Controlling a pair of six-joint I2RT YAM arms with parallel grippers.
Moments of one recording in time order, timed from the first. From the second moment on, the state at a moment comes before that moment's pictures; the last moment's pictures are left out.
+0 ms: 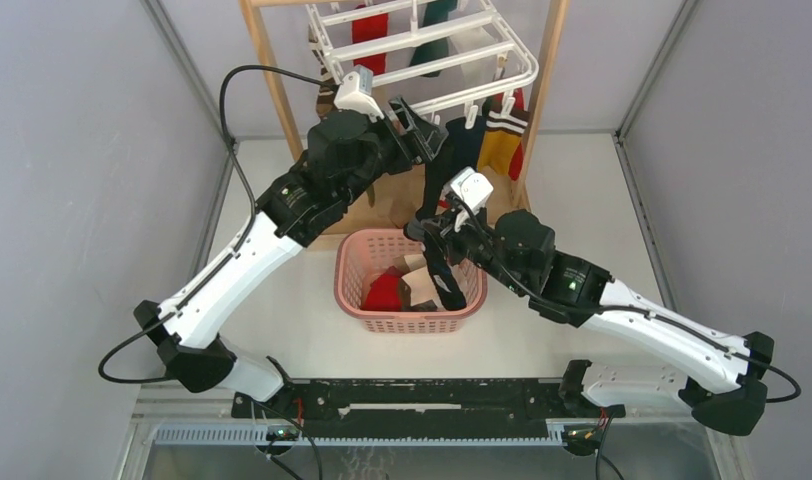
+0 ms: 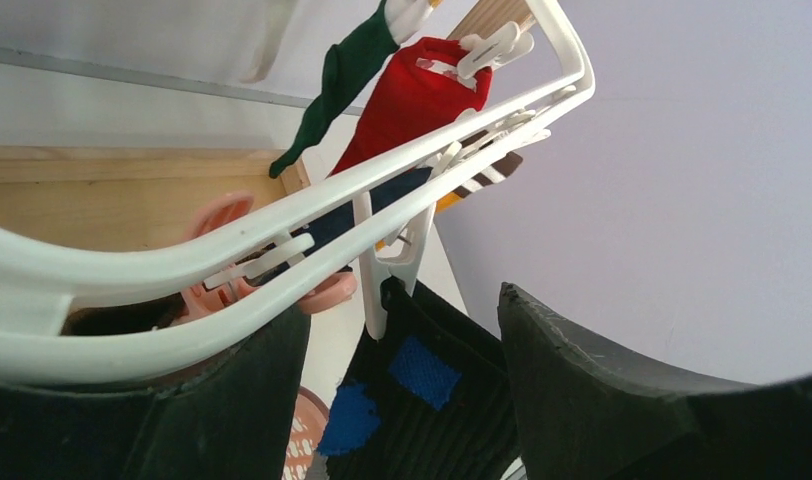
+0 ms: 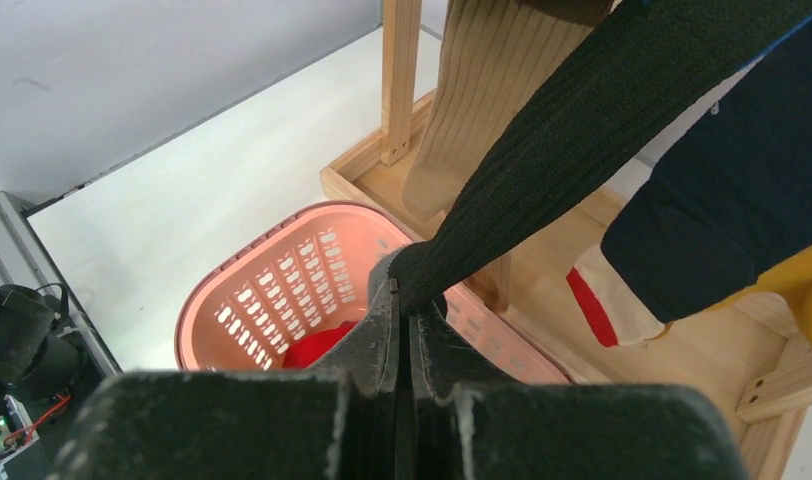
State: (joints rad) left arm -0.81 1.46 1.76 -0.43 -0.26 -0.74; right arm 1.06 1.07 1.16 -0.25 0.28 0.02
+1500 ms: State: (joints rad) left arm -0.79 1.54 1.82 -0.43 -0.26 -0.73; right arm 0.78 0.99 0.88 0.10 -0.14 0.15
